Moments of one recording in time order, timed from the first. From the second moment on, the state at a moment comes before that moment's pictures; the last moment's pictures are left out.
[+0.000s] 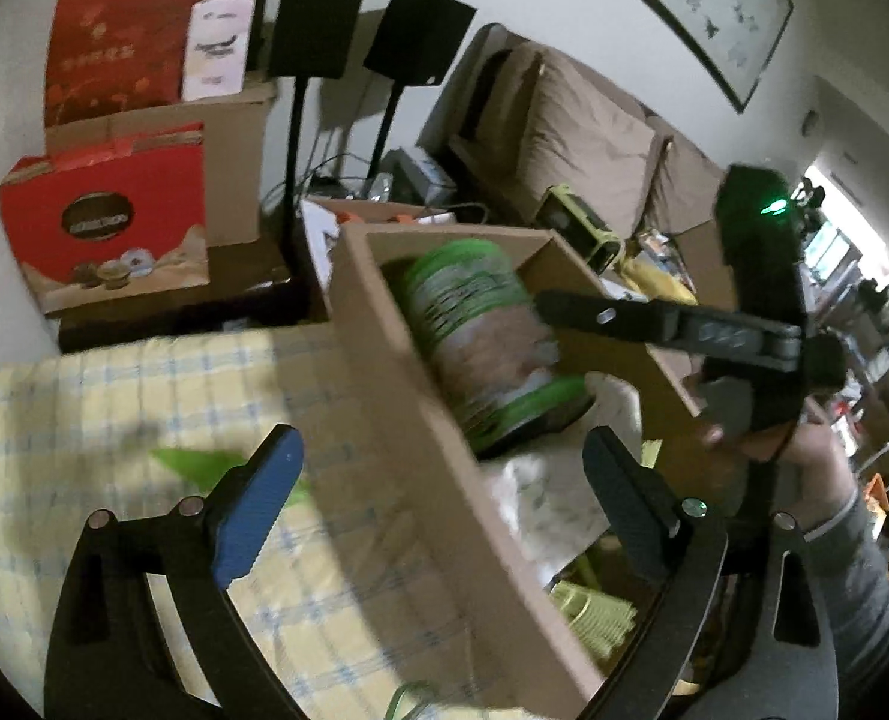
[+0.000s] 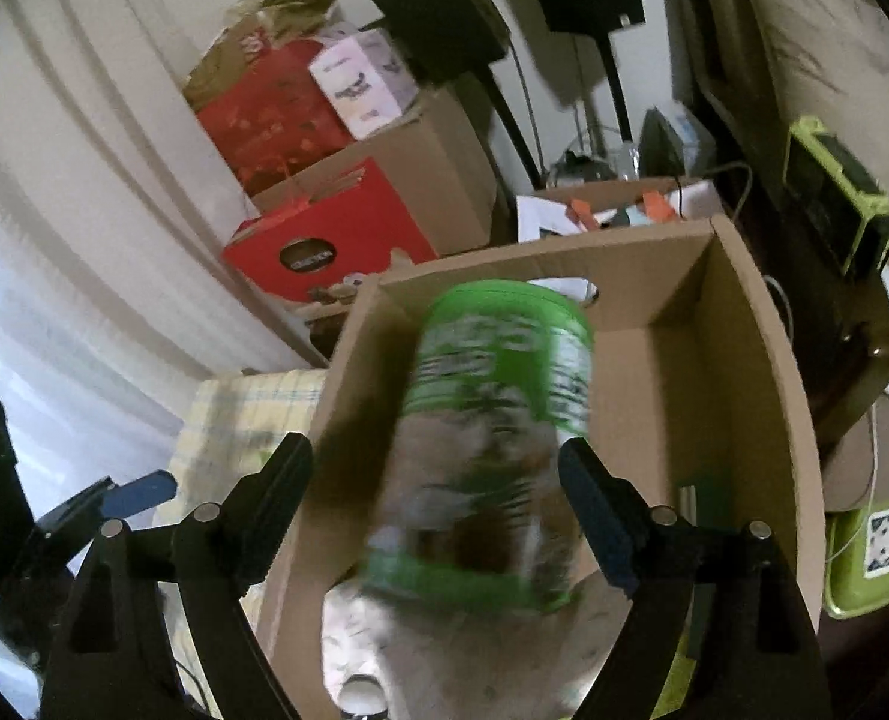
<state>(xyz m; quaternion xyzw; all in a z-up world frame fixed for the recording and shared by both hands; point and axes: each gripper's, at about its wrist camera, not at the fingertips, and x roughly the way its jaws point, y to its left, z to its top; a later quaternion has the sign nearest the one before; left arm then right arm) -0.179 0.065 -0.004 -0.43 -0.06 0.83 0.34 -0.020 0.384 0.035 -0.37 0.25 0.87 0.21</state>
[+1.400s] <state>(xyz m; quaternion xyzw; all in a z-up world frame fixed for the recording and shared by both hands) -0.069 0.048 -0.101 -0.47 0.14 0.79 0.36 0.014 0.204 0.057 -0.35 0.17 0.90 0.22</state>
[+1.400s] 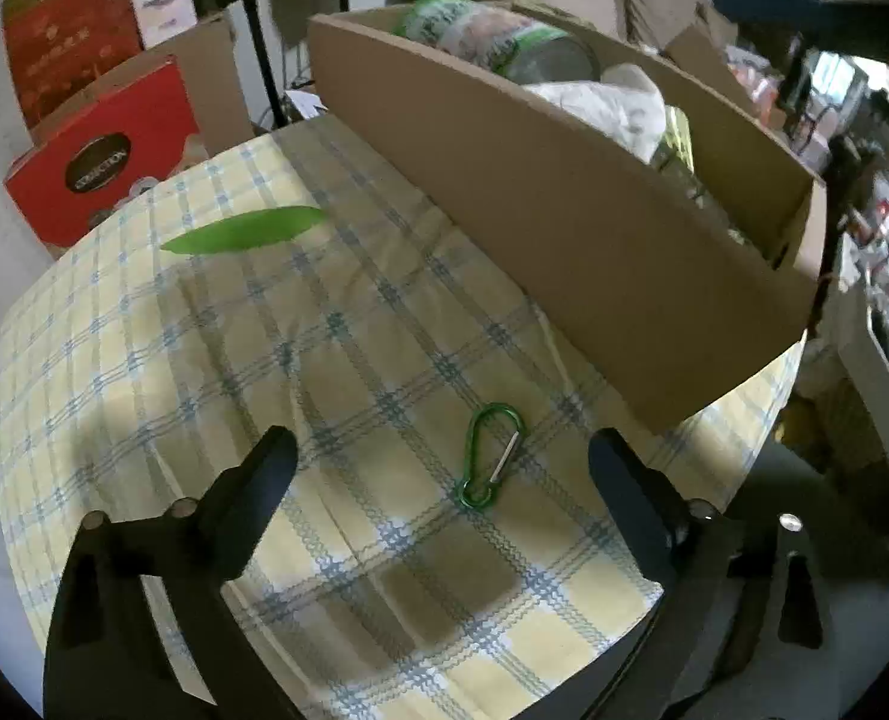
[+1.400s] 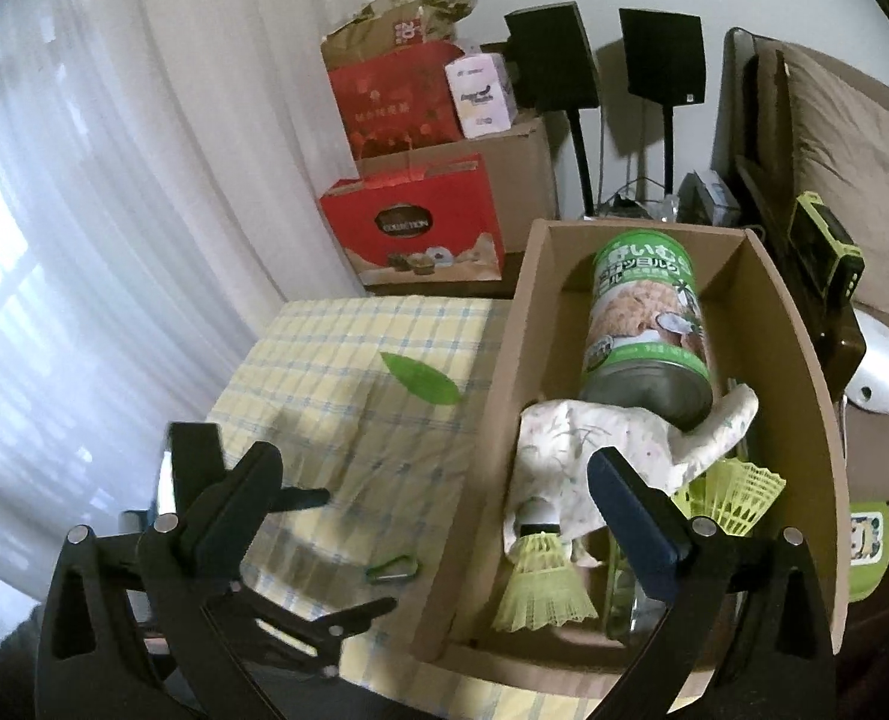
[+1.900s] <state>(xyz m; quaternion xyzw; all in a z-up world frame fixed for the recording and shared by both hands) -0.061 0.064 -0.117 -0.46 0.18 0.77 0.40 0.021 0.204 0.055 -0.34 0.18 0.89 0.23</state>
